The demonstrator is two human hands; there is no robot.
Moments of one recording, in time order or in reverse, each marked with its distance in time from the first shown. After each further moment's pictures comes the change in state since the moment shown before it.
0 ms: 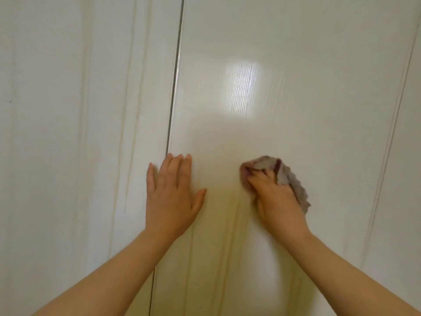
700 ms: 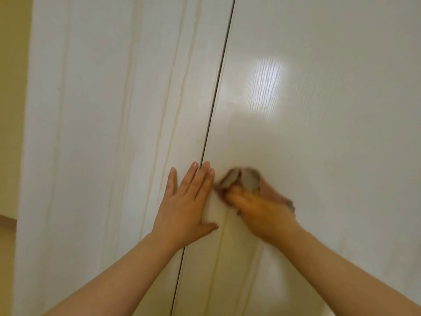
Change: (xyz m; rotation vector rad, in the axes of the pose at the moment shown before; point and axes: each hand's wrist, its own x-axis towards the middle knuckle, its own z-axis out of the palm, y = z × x) left_hand -0.027 -0.050 -0.004 0.101 -0.212 0.168; right_hand 0.021 -0.051 0.050 -0.042 -0.313 -0.361
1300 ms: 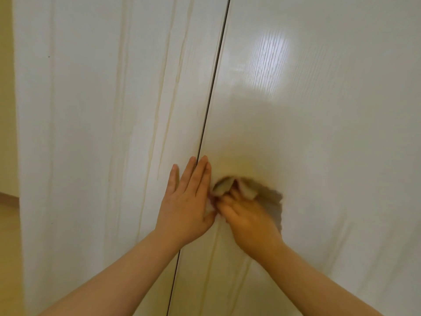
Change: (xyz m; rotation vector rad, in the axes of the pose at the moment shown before) left_hand -0.034 0.020 0.009 -0.082 -0.054 -0.071; right_hand -0.046 -0.046 0.055 0.035 0.232 -0.008
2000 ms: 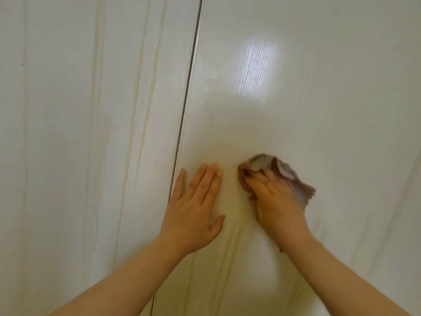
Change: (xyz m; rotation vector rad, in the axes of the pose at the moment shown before) left_hand 0.014 0.044 0.001 -0.038 0.109 0.117; right_hand 0.001 0.057 -0.058 0.002 0.025 0.245
